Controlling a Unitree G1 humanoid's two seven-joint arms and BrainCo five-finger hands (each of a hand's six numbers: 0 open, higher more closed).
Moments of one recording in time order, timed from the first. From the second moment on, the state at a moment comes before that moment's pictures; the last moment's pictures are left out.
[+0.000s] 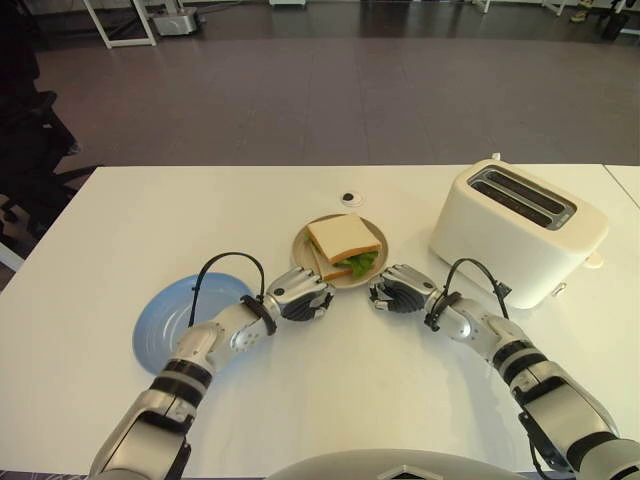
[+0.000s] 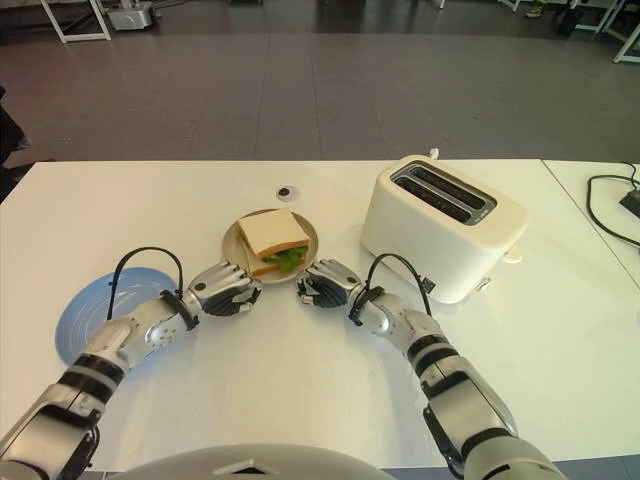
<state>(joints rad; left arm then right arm) -0.35 0.51 -0.39 0.53 0.98 -0.60 0.13 -0.53 -0.33 0.53 0.91 -0.77 -0.66 -0.15</state>
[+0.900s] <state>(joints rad) 0.21 0.43 -0.27 0.05 0.05 -0.69 -0.08 -0.05 -0.47 0.33 0.35 0.20 -0.77 0.30</state>
